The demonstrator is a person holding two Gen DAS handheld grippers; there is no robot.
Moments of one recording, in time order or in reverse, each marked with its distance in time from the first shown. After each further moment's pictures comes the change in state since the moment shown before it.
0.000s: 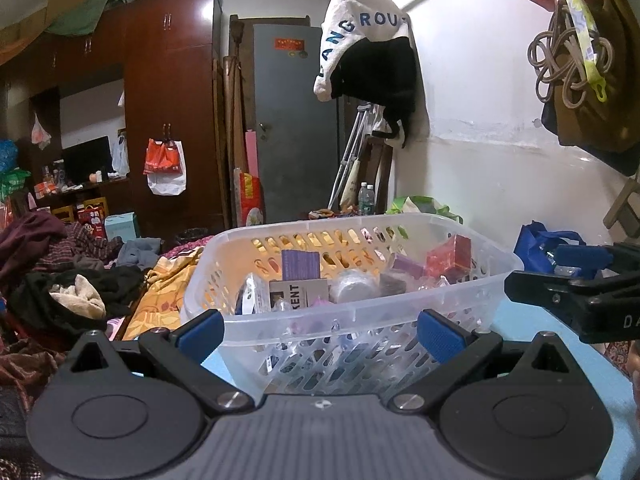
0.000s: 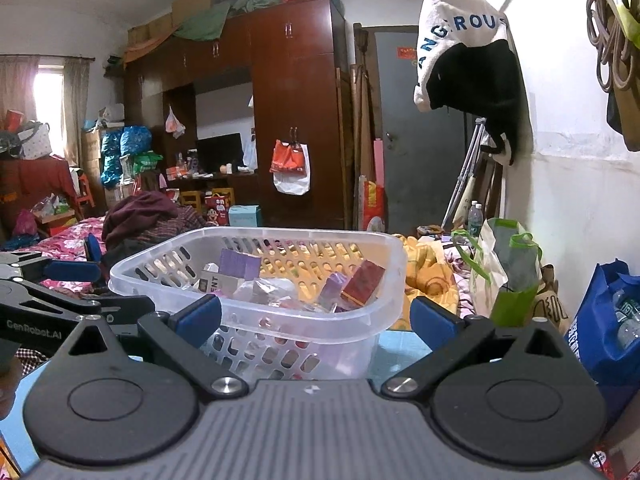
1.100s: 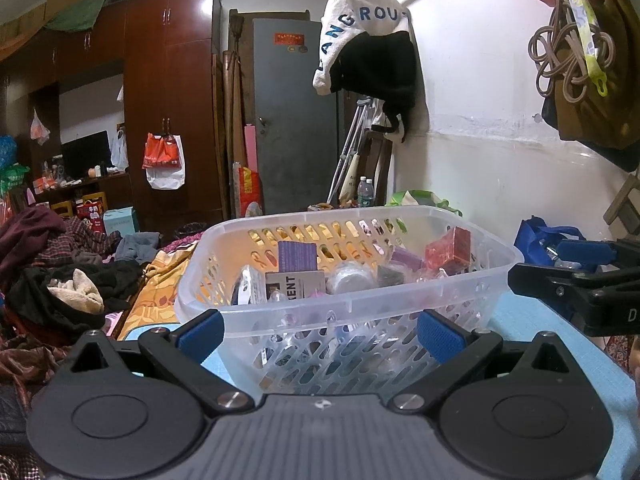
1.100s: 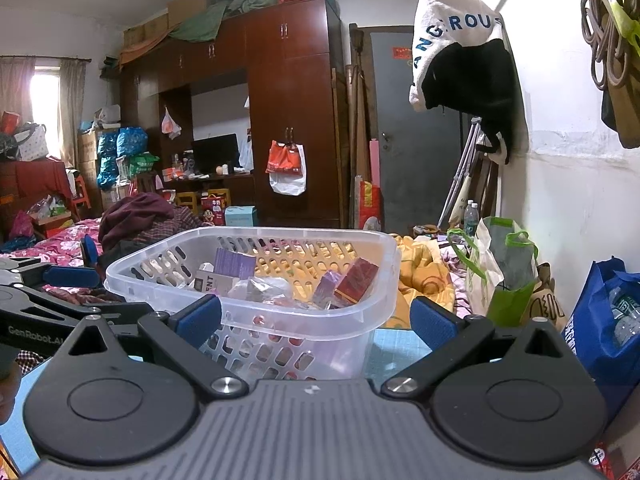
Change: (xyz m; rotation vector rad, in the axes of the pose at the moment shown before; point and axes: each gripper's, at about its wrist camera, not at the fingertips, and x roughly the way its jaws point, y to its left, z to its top) left arm 0.006 -0.005 -0.002 -0.007 0.019 -0.002; right arm -0.002 -0.002 -0.002 0.007 -0.001 -0.010
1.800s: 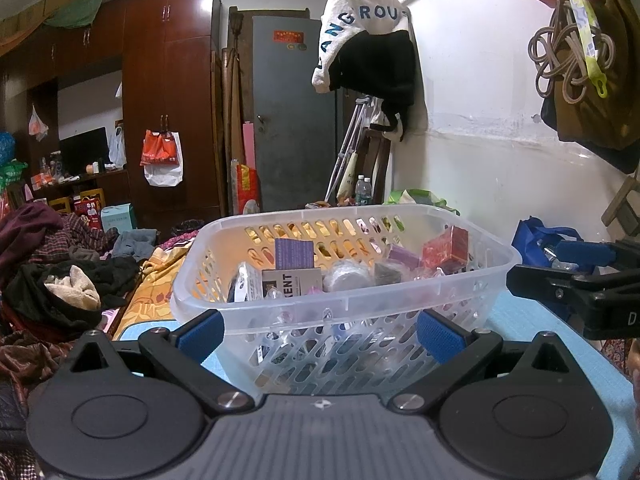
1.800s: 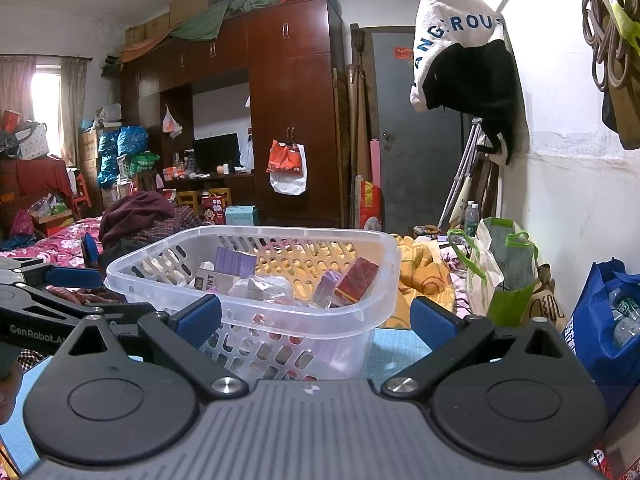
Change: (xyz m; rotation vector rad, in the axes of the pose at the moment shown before) left arm 0.003 -0.003 0.000 -0.007 0.005 -0.006; right arm 0.000 0.001 -0.001 0.000 0.000 0.001
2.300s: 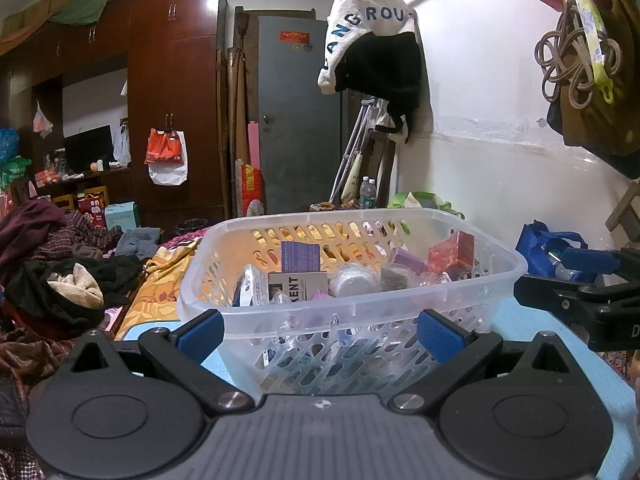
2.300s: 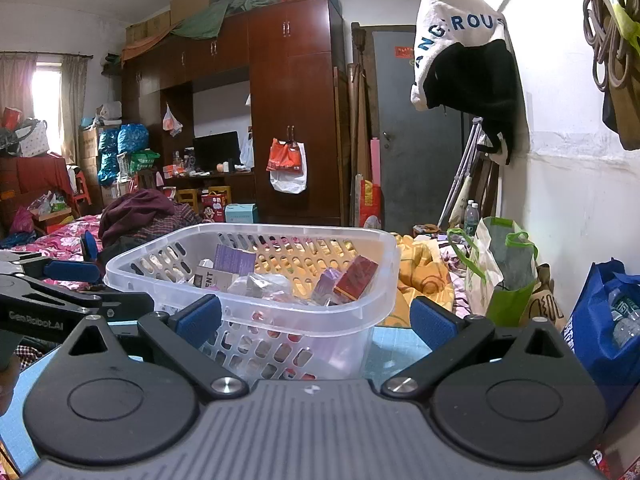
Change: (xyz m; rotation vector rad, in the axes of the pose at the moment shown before) left arm 0.000 0.002 0.005 -0.014 0.000 0.012; right arm 0.002 0.000 0.000 -0.010 0.005 0.000
